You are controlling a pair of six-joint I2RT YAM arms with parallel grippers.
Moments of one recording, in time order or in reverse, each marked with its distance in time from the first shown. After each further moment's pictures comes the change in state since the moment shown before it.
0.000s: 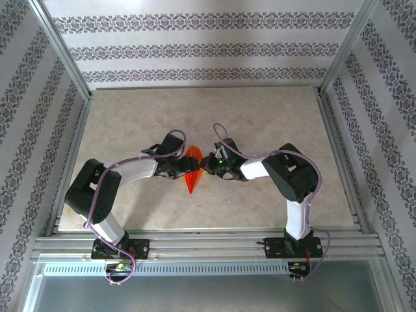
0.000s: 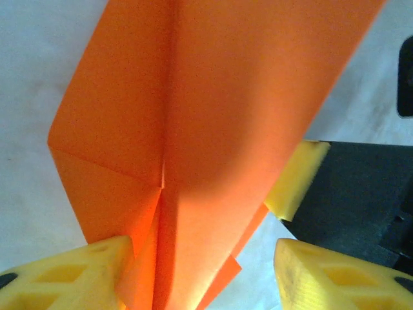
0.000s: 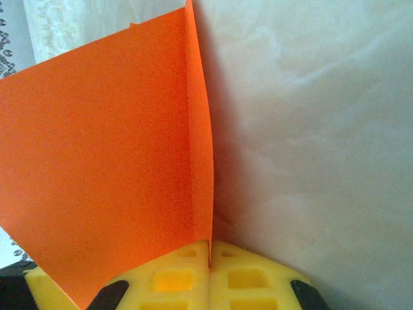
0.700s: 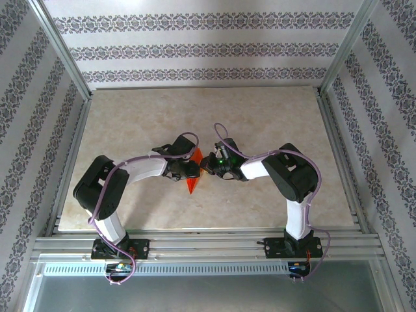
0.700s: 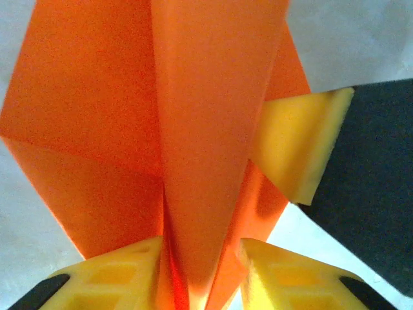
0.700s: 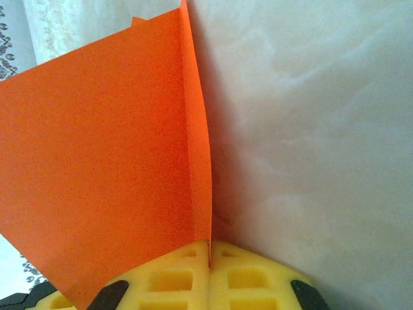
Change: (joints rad) left arm -0.084 0.072 0.091 -0.129 -0.125 0.151; right arm -0.006 0.002 0.000 0.003 -0.008 0.019
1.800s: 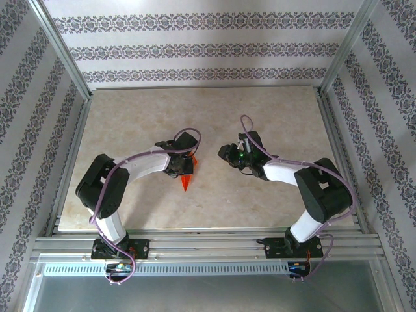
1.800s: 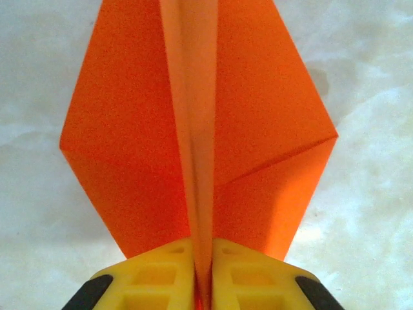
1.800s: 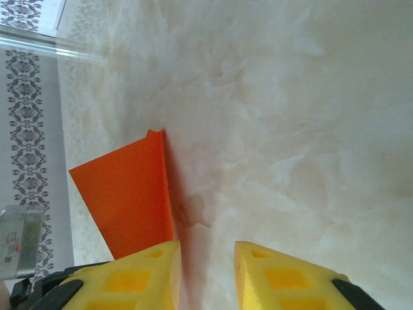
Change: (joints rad) left arm -0.018 0.031 0.111 -0.206 -0.234 0.047; right arm -0.151 -0.325 -0.132 -0.152 0.095 -0.109
